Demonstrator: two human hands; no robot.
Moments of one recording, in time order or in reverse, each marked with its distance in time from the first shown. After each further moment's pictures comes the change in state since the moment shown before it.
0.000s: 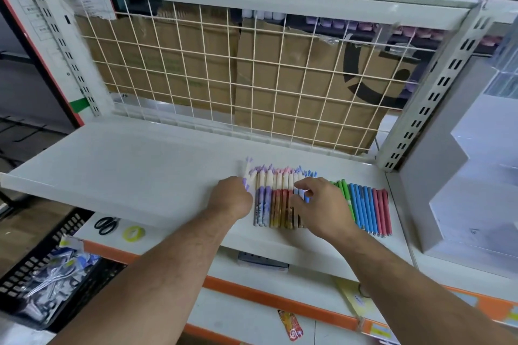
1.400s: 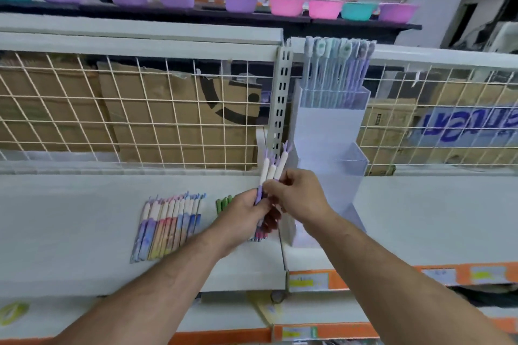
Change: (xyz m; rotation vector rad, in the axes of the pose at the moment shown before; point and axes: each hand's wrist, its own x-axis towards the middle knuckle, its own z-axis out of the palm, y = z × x) left_hand -0.136 0.220 0.049 -0.876 -0.539 0.460; right_hand -0.033 0.096 -0.172 0.544 0.184 0.252
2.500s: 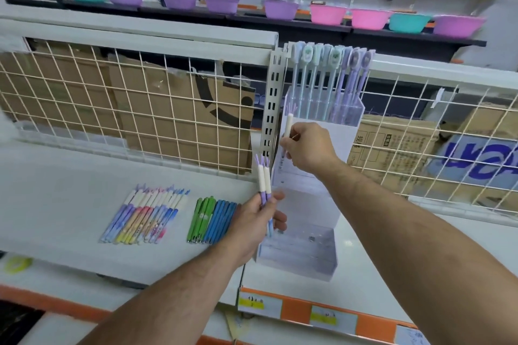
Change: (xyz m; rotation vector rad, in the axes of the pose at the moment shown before) left_hand 0.067 -0.027 0.102 -0.199 0.297 -0.007; right_hand 0.116 -0.029 -0.096 -0.378 -0.060 -0.245
